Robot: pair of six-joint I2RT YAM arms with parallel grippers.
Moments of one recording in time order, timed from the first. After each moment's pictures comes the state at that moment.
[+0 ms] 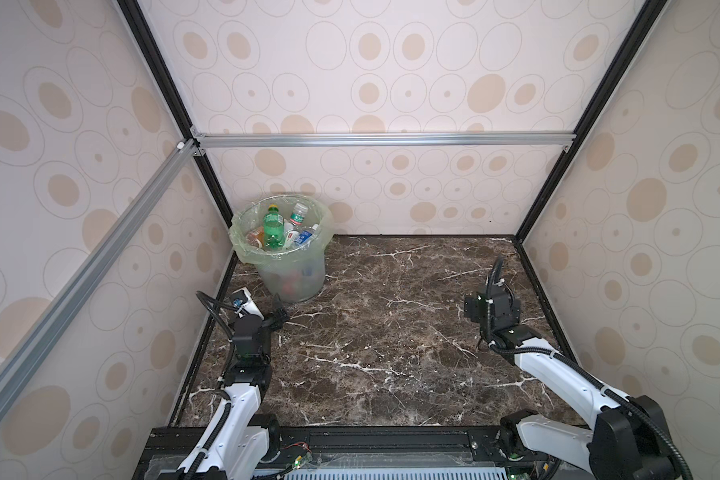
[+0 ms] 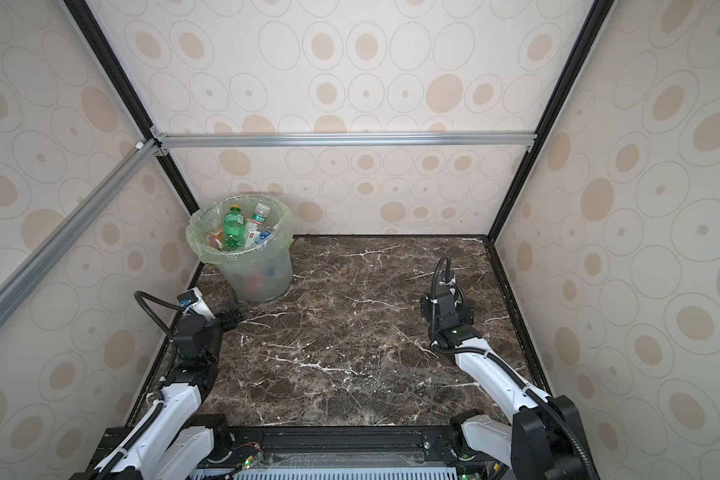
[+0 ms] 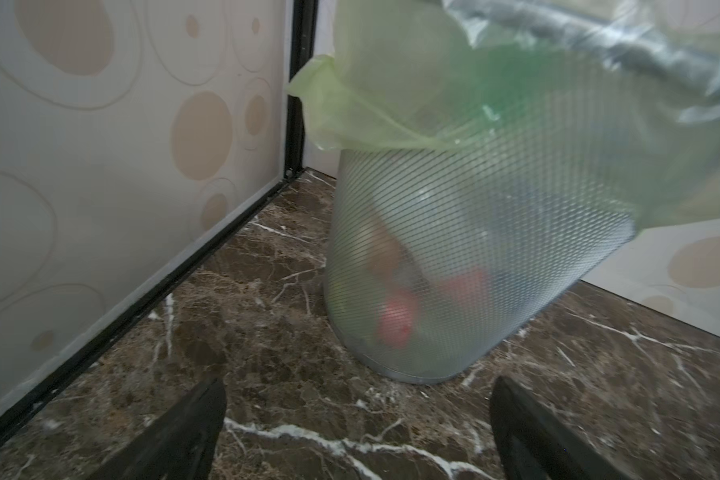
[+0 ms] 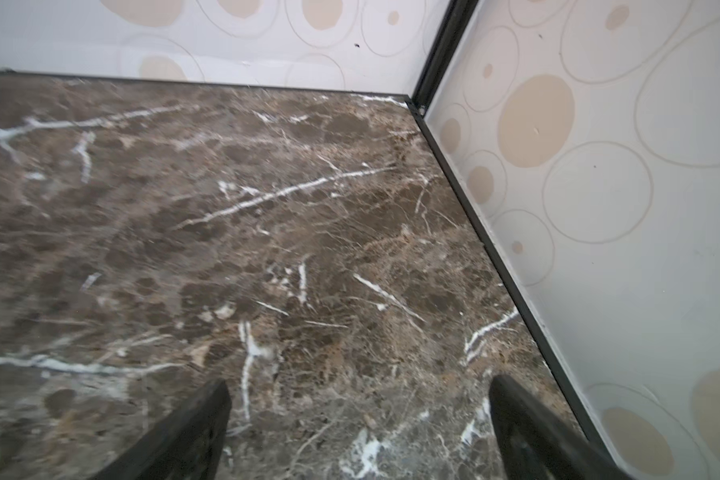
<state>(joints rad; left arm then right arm) 0.01 0.86 0.26 0.39 -0.29 -0.29 0.29 1.16 0.59 -0.07 0.65 0.13</state>
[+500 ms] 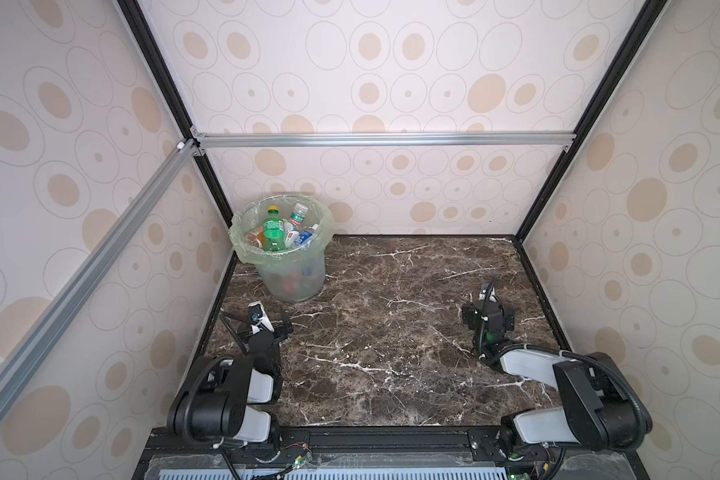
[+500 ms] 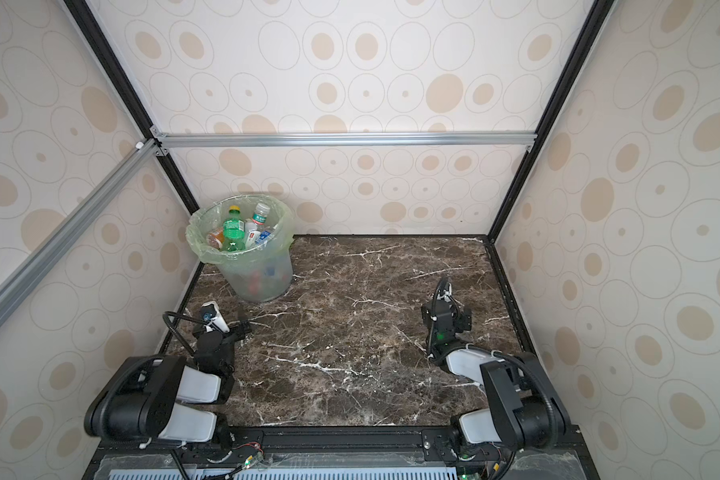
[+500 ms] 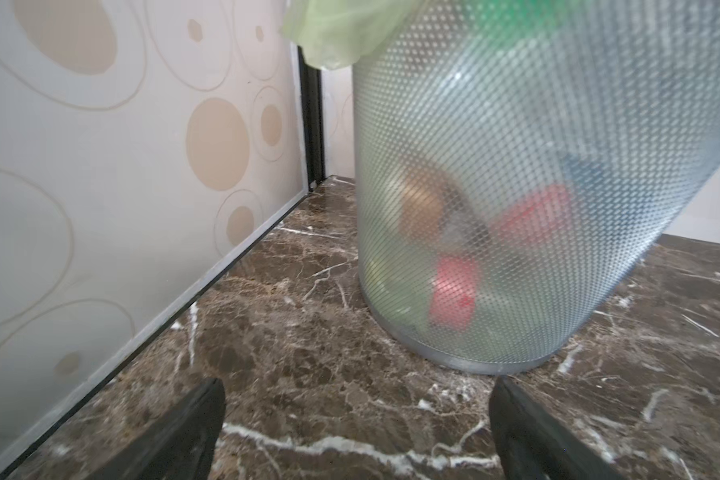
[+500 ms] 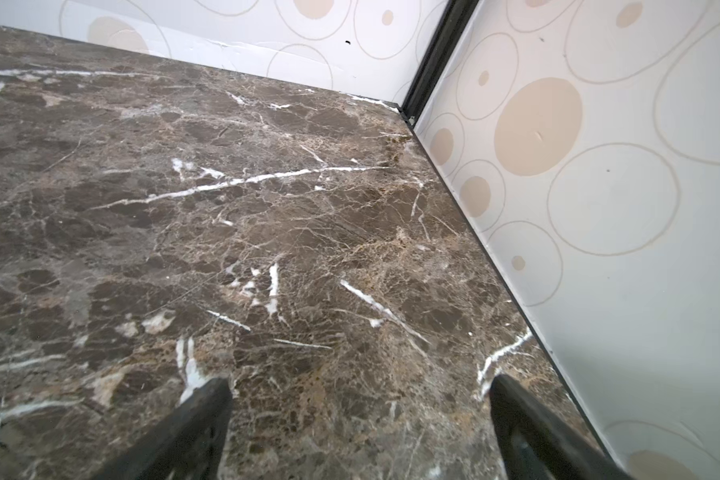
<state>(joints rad) -0.01 1.54 0.08 1.33 -0.29 -0.06 0.25 1.43 0.41 0.54 0.63 -0.05</state>
